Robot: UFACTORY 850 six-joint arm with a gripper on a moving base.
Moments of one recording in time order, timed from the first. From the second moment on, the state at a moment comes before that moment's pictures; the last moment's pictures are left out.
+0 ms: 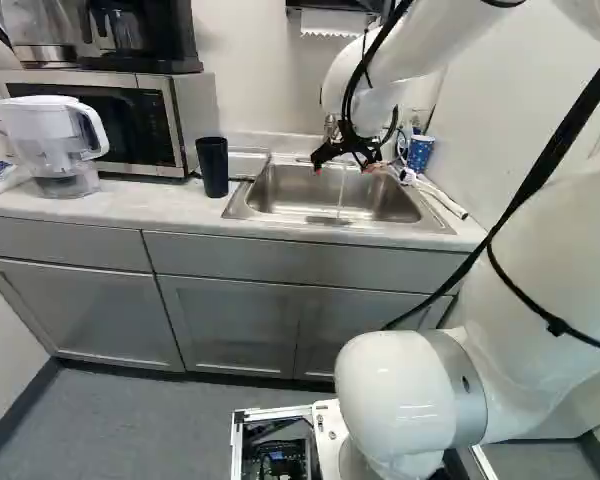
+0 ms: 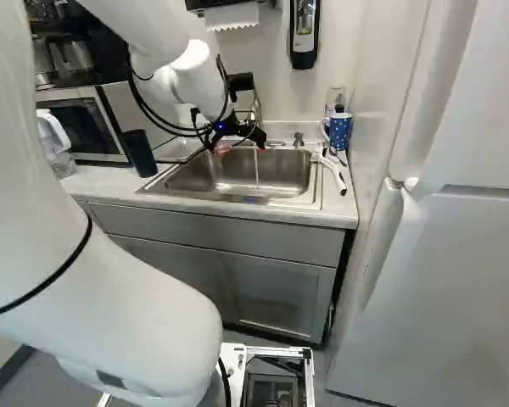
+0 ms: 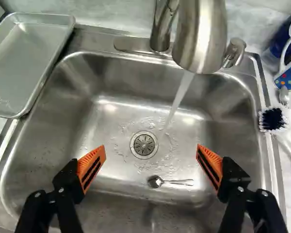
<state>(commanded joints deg) -2.3 8.1 -50.1 -4.2 -19.0 0.0</state>
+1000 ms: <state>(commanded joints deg) 8.1 6.4 -51.8 -2.7 -19.0 0.0</state>
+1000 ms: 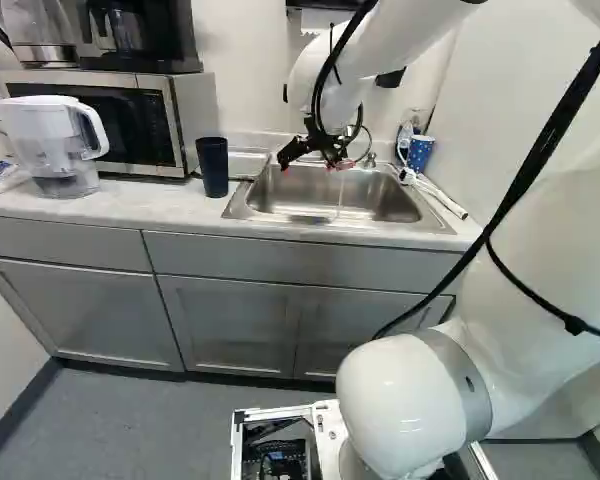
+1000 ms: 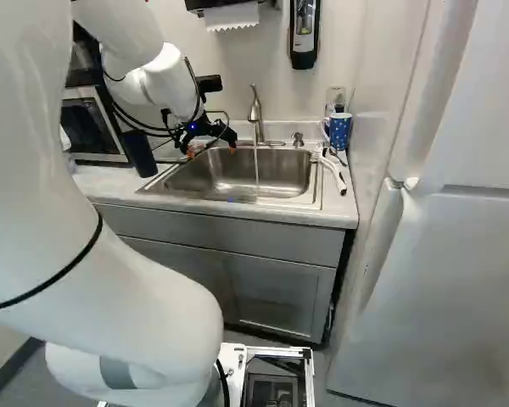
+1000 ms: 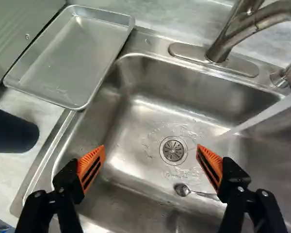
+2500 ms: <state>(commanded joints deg) 24.2 6.7 -51.5 -2.7 -19.0 0.0</state>
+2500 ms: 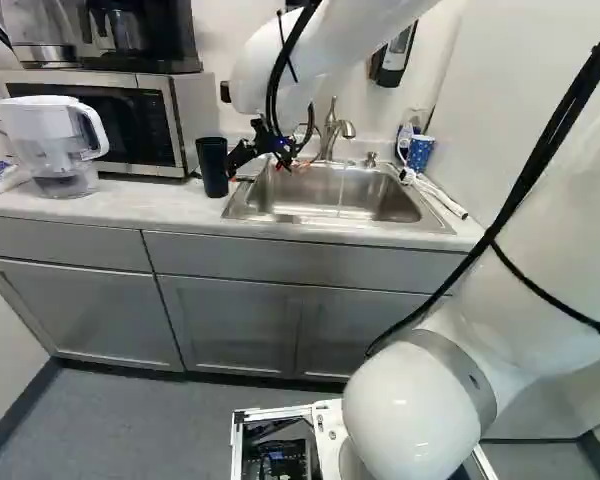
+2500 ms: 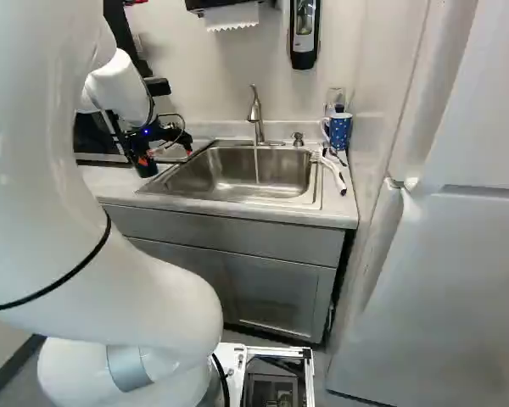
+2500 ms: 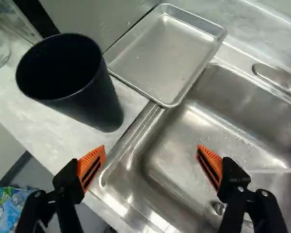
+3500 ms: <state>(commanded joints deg) 28.1 3.7 -49.4 -2.7 -3.5 0.0</state>
